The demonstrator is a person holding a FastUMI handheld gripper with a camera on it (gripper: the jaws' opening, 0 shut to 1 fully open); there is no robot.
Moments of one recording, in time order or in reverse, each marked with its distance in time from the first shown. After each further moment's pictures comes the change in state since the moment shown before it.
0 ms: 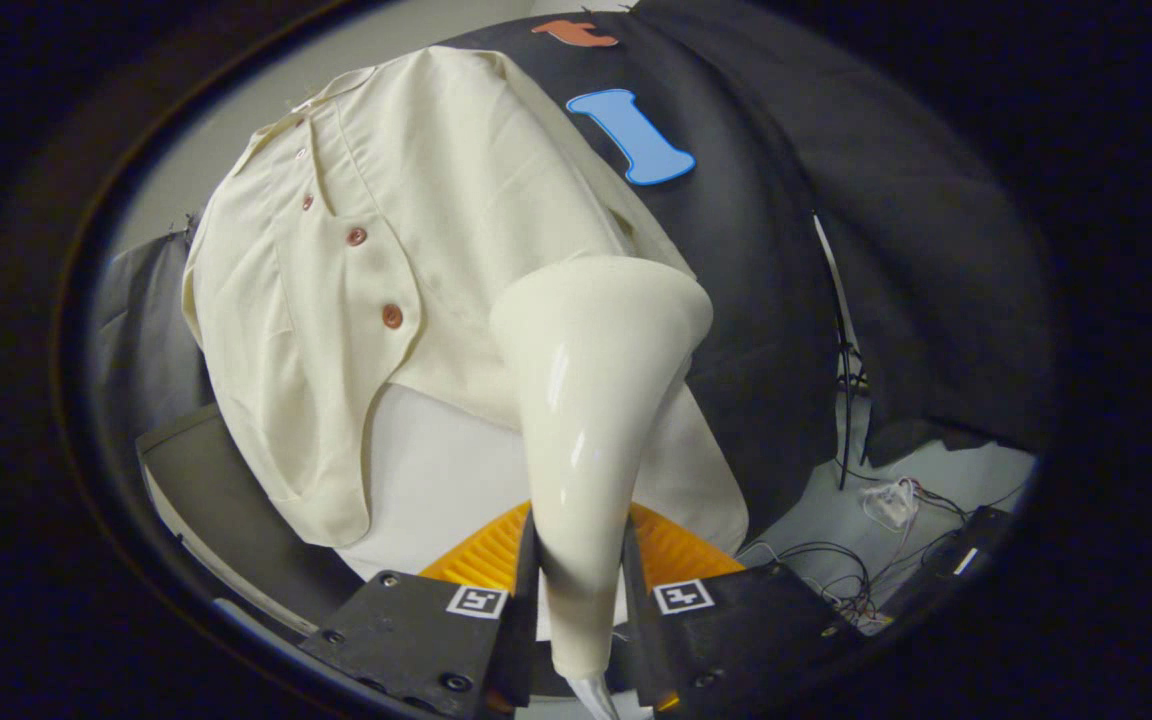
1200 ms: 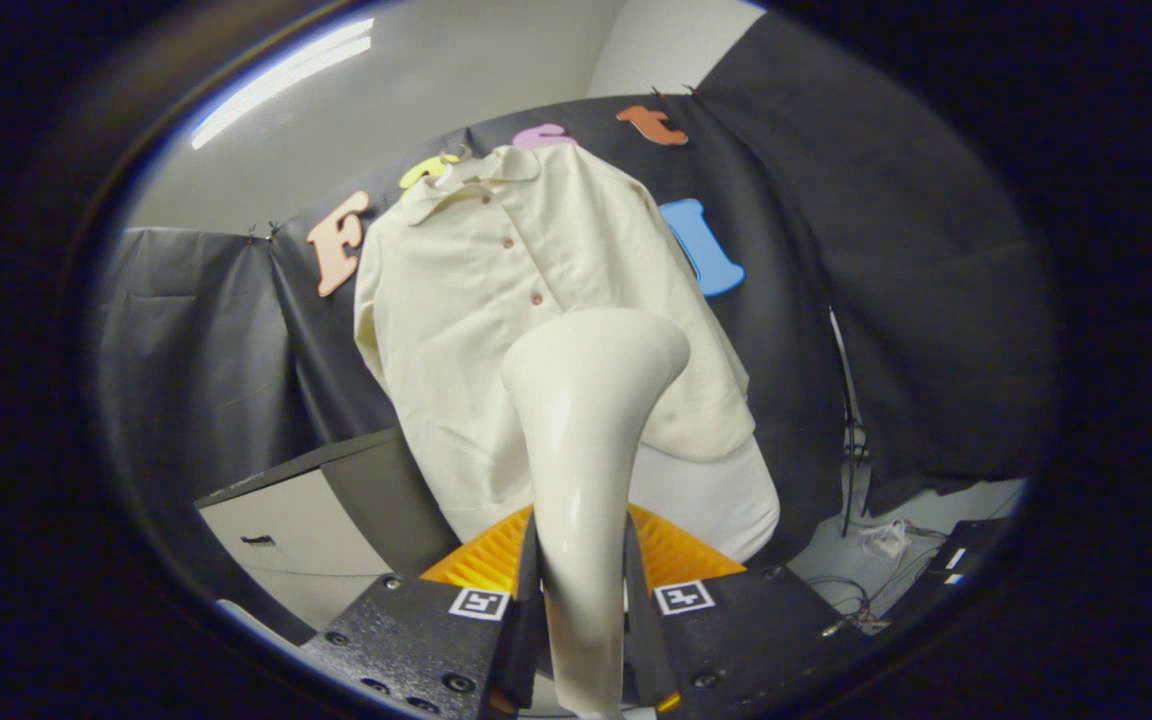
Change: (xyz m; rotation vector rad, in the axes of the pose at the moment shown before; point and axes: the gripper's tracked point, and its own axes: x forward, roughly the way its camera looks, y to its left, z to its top) arm -0.184 0.155 0.017 -0.167 -0.299 0.055
